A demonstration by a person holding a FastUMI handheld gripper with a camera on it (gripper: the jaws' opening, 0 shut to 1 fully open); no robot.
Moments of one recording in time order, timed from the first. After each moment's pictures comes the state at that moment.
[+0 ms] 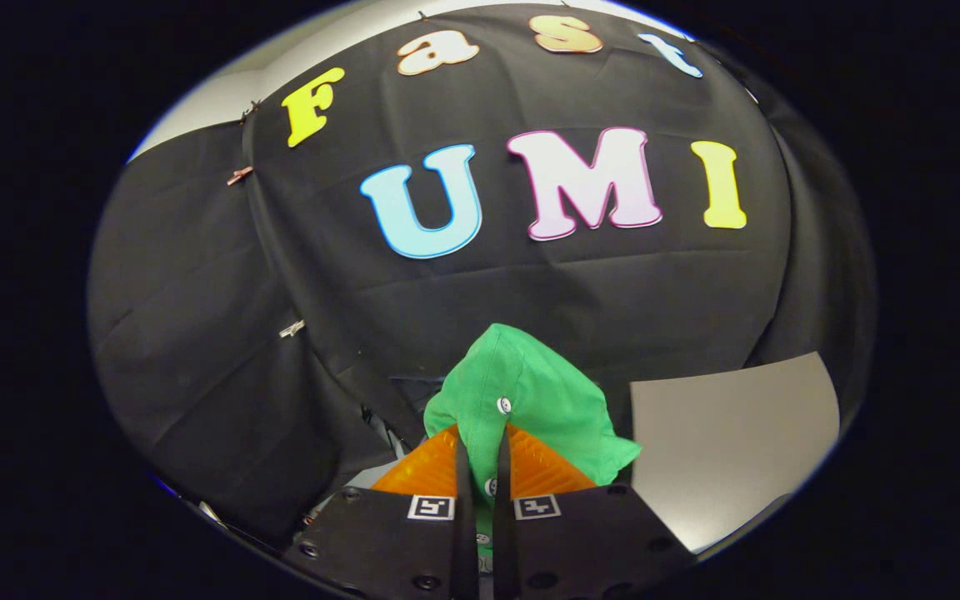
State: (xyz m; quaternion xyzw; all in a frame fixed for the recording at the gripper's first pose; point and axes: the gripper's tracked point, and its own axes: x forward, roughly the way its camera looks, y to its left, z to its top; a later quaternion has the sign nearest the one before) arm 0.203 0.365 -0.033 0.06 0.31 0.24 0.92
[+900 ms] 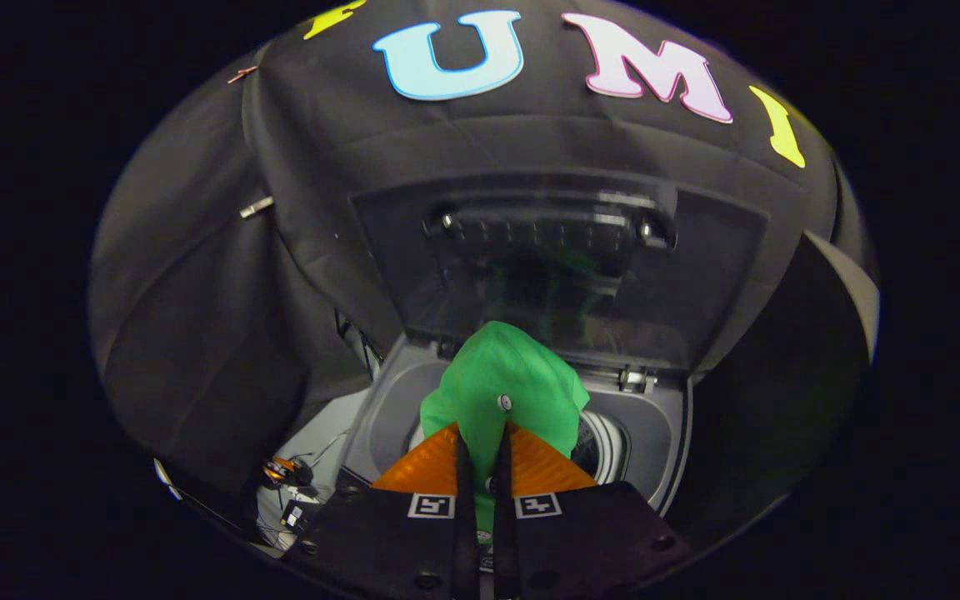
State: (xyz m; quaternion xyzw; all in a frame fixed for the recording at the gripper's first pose) arm 0.189 0.433 -0.325 -0.03 0.44 0.22 0.87
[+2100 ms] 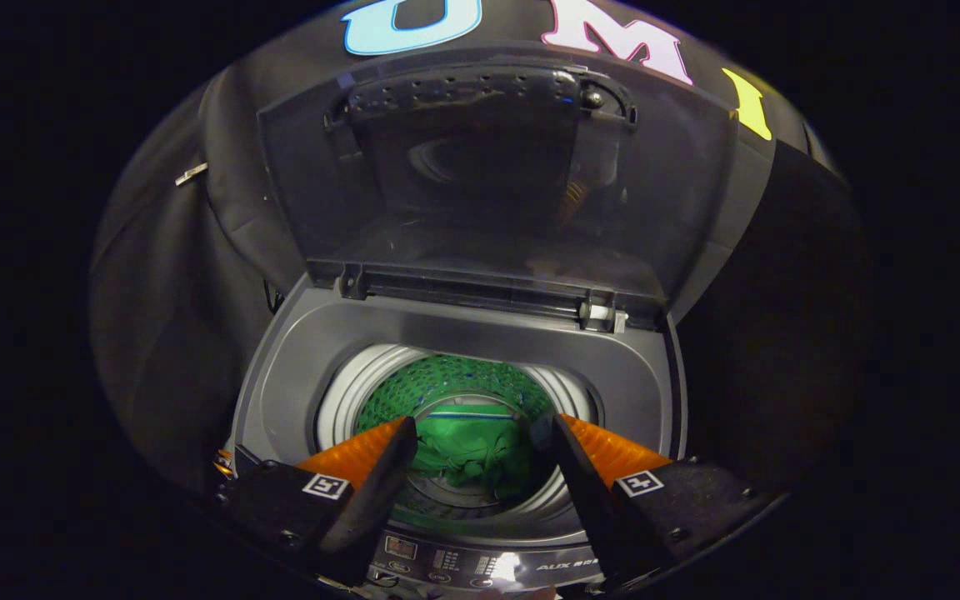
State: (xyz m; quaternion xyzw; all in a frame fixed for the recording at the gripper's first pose) arm 0.194 0.387 -0.388 -0.07 0.44 0.14 0.88
